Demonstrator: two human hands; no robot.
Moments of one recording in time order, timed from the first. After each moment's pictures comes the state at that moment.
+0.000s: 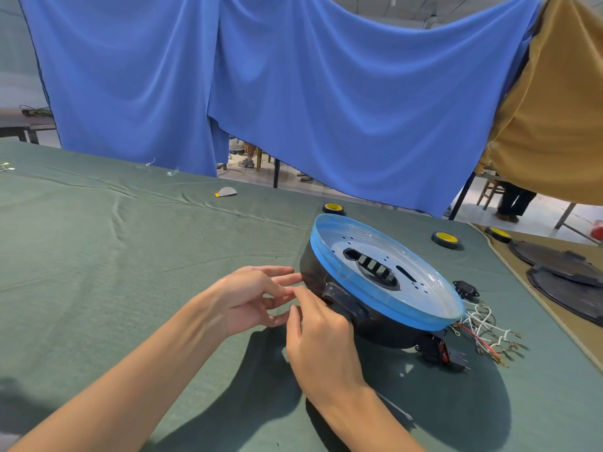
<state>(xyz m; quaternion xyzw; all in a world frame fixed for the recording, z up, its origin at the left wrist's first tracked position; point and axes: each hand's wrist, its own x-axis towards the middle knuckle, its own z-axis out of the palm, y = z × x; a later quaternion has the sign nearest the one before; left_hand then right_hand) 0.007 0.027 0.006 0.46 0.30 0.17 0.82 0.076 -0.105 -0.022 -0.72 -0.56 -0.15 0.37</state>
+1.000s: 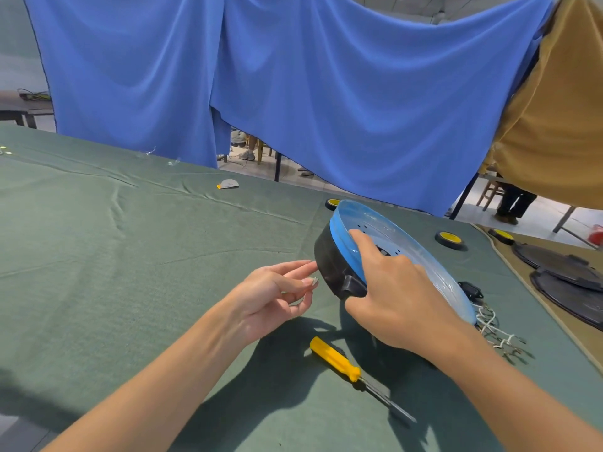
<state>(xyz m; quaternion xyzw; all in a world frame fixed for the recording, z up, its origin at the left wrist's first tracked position) 0.022 0.013 -0.005 0.37 0.21 0.22 0.88 0.132 -0.129 0.061 -0.79 -0.58 -0.10 0.16</state>
